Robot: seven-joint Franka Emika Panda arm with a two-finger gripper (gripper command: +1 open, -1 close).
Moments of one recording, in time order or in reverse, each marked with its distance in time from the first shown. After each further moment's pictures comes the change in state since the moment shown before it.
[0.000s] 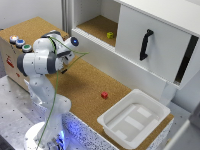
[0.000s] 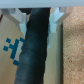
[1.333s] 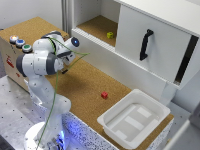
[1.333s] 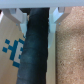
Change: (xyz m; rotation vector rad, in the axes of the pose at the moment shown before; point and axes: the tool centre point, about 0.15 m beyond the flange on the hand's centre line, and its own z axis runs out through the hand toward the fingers) arm 0.000 0.020 -0.017 -0.012 0.026 0.033
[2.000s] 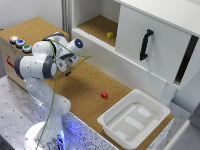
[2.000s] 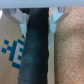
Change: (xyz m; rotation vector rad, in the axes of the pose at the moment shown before) arm -0.001 0.035 -0.032 -0.026 -0.002 0.020
